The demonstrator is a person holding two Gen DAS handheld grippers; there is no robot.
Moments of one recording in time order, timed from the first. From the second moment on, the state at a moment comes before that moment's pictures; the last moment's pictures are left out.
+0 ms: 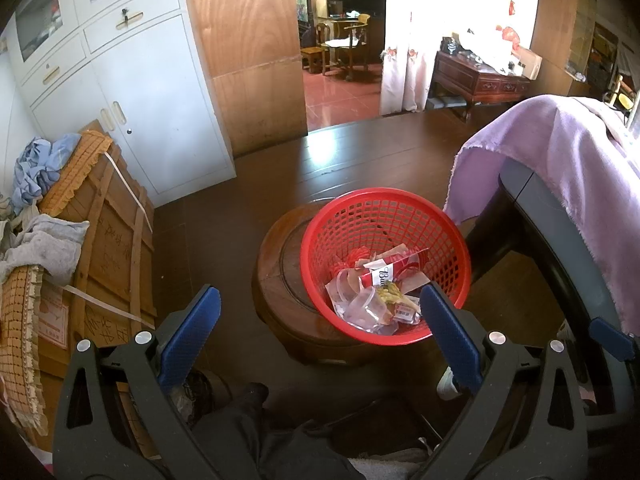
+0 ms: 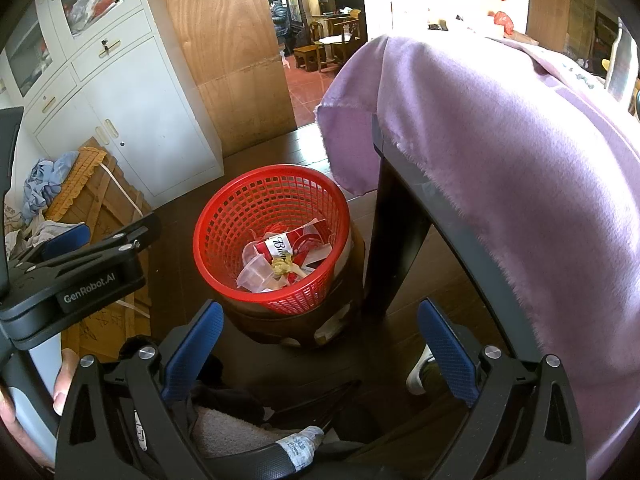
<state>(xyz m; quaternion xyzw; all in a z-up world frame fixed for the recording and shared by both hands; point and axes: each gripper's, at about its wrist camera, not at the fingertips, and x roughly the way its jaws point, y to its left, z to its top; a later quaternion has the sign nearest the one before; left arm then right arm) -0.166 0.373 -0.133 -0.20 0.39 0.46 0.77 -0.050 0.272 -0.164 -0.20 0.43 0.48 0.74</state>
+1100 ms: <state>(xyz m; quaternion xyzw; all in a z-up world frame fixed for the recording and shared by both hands) -0.165 0.371 -0.135 -0.20 0.39 0.46 0.77 -0.055 0.271 -0.164 -0.20 0.43 0.48 0.73</state>
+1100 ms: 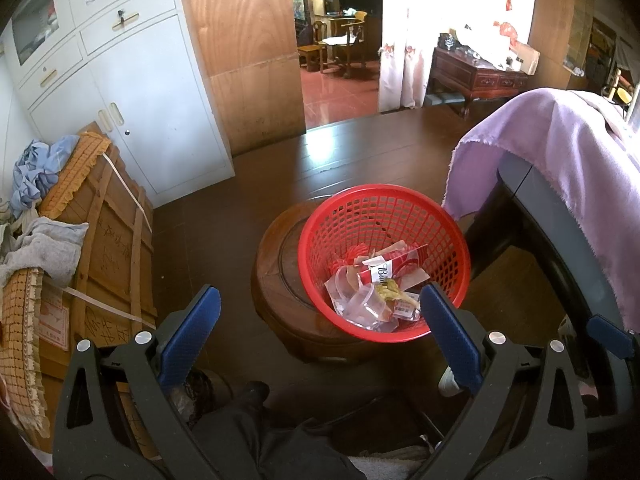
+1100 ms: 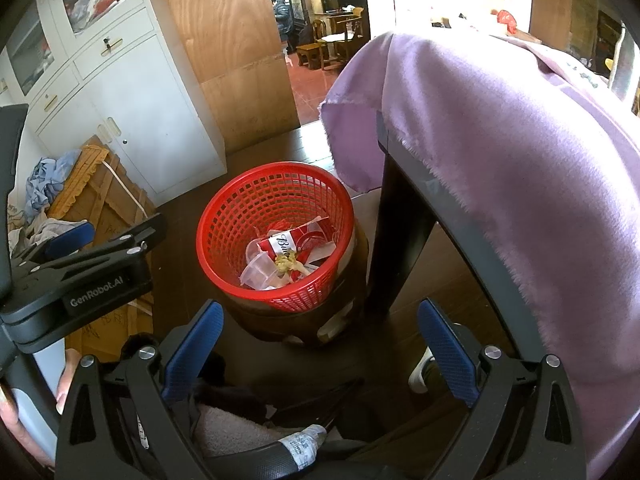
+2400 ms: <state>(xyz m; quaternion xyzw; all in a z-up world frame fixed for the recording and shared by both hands) -0.167 0.368 -0.137 -0.20 0.40 0.46 0.77 -0.053 0.269 -0.163 -0.20 0.43 0.49 0.73</state>
